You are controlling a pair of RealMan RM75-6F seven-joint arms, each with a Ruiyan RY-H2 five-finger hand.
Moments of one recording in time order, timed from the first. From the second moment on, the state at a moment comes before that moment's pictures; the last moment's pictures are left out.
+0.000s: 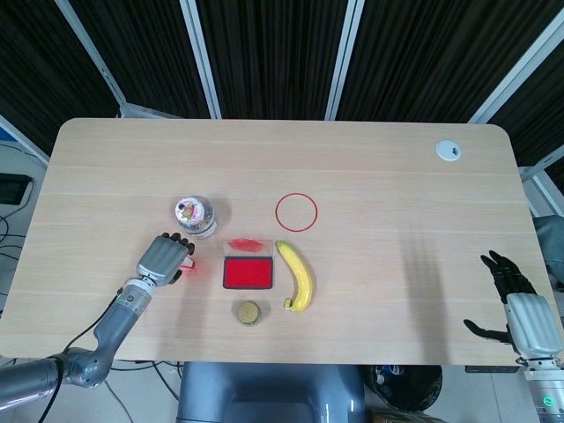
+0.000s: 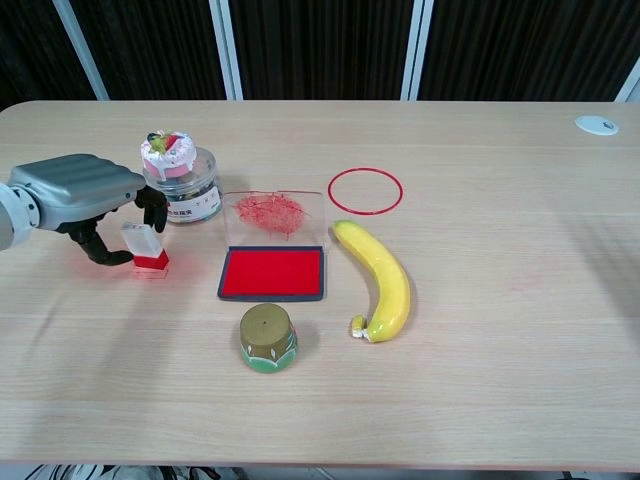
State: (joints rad) left arm -0.66 -1.53 -0.10 -1.42 1.10 0.88 0.63; right arm 0.08 -1.10 0.04 -1.59 -1.53 1.46 0.22
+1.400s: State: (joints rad) left arm -0.68 -1.53 -0.05 -1.39 1.13 0.90 0.57; right arm 0.08 -1.10 0.04 -1.60 -1.53 1.46 0.22
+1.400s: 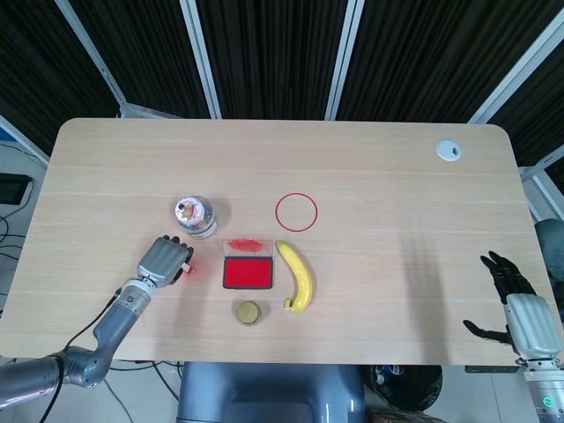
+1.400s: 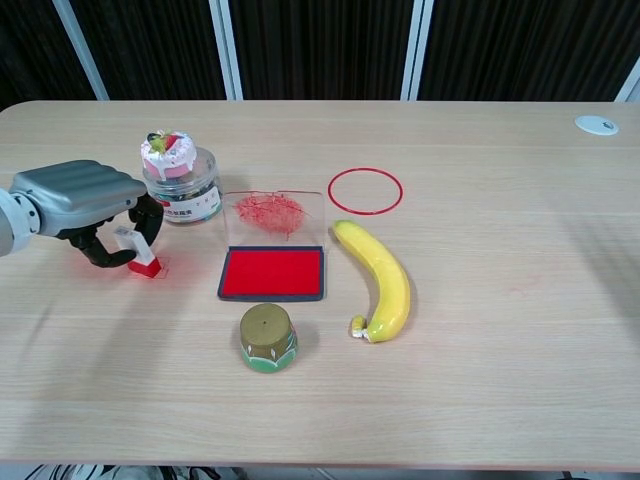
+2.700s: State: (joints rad) left arm -0.73 -1.63 -0.12 -1.52 1.11 1.01 0.72; right arm 0.08 -1.10 0.04 -1.60 -1.53 1.46 0.24
